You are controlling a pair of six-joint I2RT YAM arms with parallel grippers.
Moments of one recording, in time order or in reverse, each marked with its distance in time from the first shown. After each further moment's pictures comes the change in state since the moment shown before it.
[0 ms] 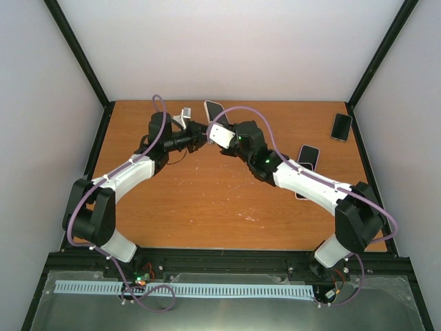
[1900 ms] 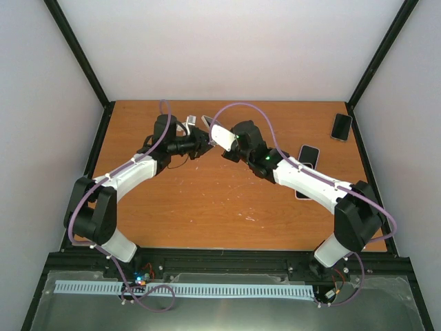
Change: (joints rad) left arm 0.001 0.021 0.013 -0.146 -0.004 0.029; right arm -0.013 0.010 0.034 -0.182 -0.024 0.129
